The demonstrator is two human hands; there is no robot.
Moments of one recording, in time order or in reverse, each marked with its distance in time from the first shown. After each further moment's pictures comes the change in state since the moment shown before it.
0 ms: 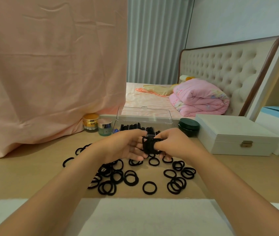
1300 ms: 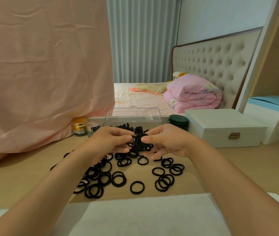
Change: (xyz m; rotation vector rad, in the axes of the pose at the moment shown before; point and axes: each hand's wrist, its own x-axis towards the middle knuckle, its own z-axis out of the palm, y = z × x) left_hand -0.003 0.005 0.011 0.061 0.325 0.111; right_hand 0.004 0.018 -0.031 0.436 -0.270 0.058
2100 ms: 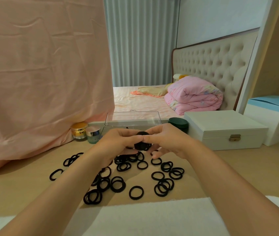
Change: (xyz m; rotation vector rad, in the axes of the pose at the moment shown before) left_hand 0.007 0.009 0.024 0.016 -0.101 0.062; right_hand 0.000 -0.005 -0.001 -0.132 0.148 -0.090
